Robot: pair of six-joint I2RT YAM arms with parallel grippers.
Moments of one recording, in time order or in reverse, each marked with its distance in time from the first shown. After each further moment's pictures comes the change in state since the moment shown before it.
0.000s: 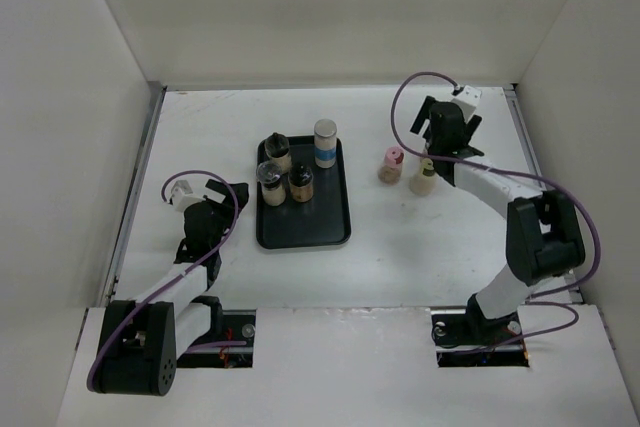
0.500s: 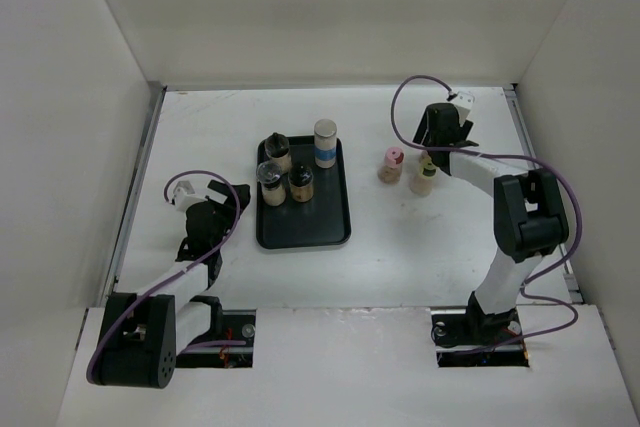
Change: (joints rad) left arm -0.006 0.039 0.000 0.014 -0.002 0.000; right arm -0.073 0.191 0.103 -0.135 -0.073 0.013
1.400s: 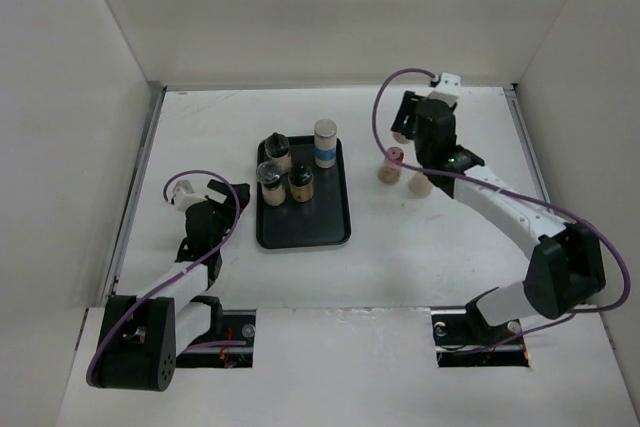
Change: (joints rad) left arm 0.000 -0.013 0.000 0.001 -0.001 0.000; right arm 0.210 -0.352 -0.029 0.013 0.031 -0.080
